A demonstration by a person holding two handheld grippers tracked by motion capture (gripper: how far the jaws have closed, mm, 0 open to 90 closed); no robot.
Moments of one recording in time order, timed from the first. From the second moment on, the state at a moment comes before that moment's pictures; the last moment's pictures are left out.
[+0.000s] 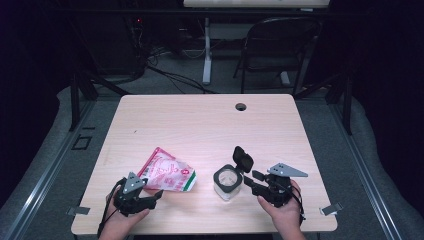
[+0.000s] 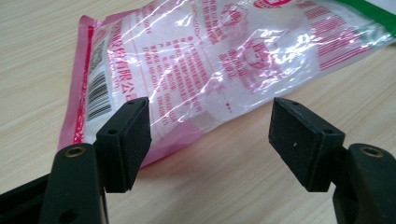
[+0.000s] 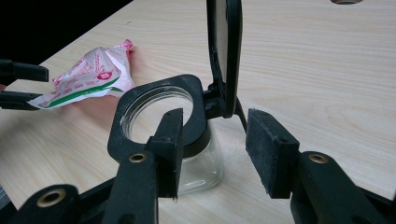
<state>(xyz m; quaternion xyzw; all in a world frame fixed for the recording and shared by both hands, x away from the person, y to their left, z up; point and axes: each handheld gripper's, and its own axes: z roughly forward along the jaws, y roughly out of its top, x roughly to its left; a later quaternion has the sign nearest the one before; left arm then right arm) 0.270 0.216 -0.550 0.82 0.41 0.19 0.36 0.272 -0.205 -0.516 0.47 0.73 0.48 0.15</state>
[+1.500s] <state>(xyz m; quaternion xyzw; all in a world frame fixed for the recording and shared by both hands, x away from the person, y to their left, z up) 0.301 0.183 -0.576 0.84 0.36 0.29 0.30 0.273 -0.204 -0.519 0.47 0.72 0.48 0.15</state>
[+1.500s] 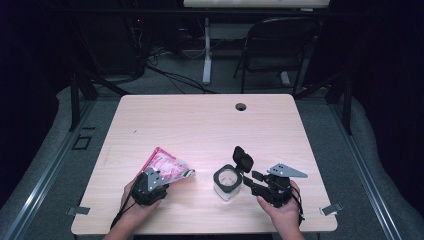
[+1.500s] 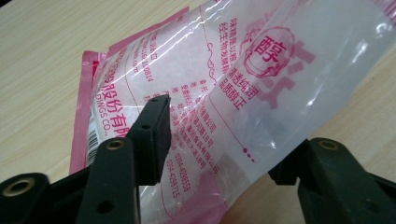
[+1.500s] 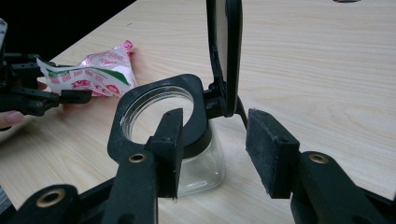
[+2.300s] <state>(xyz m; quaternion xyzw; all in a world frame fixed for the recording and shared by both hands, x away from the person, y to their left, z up) 0.307 0.185 -0.569 0.83 0.37 0.25 0.33 0.273 -0.205 -0.521 0.47 0.72 0.48 0.15</state>
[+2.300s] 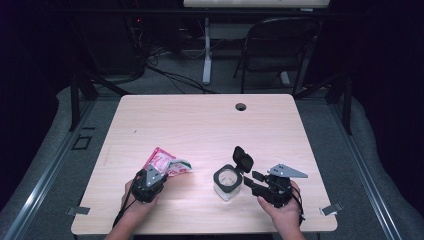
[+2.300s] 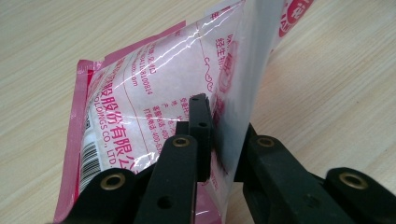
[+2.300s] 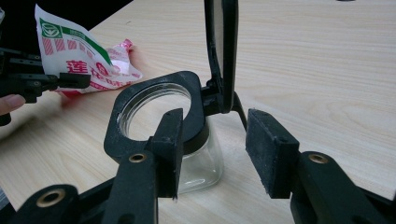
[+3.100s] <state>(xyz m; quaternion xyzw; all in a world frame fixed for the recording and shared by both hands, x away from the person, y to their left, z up) 0.306 0.203 -0.552 0.80 0.41 0.23 0.37 0.262 -0.202 -0.510 0.45 0.73 0.49 0.16</state>
